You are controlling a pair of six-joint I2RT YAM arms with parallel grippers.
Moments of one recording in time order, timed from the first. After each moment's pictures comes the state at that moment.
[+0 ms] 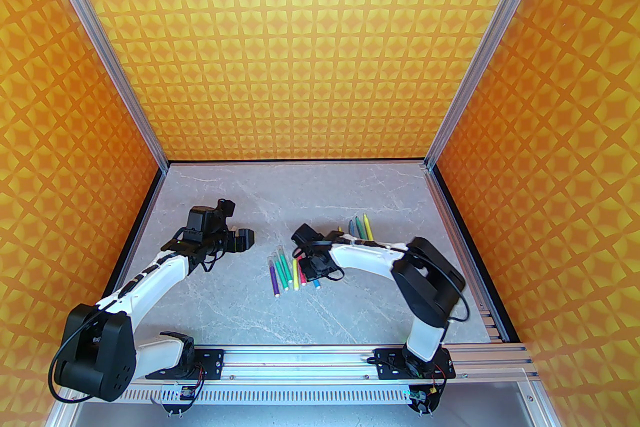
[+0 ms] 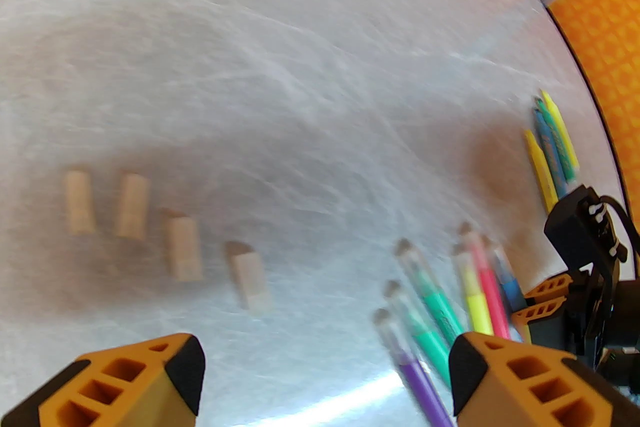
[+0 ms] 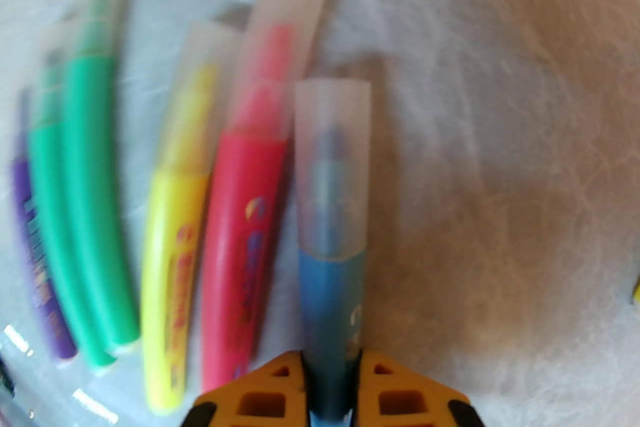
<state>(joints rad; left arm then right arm) -0.22 1.28 0.74 -0.25 0.39 -0.21 0.80 1.73 1.05 -0.56 -0.06 0.41</state>
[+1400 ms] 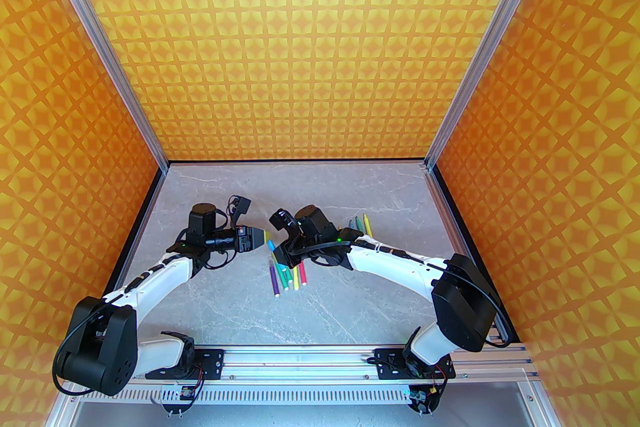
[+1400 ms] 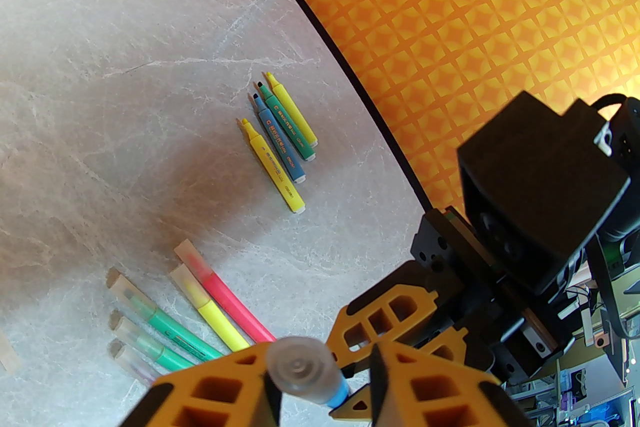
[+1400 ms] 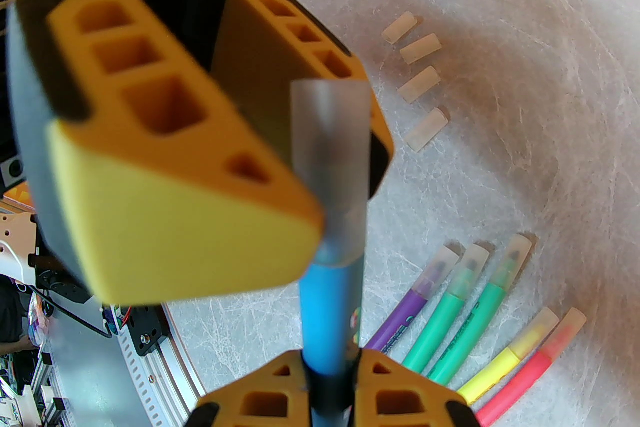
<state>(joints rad) -0.24 1.31 0.69 0.09 0.95 -0.44 0.81 1.60 1.10 -0.24 -0.39 0.22</state>
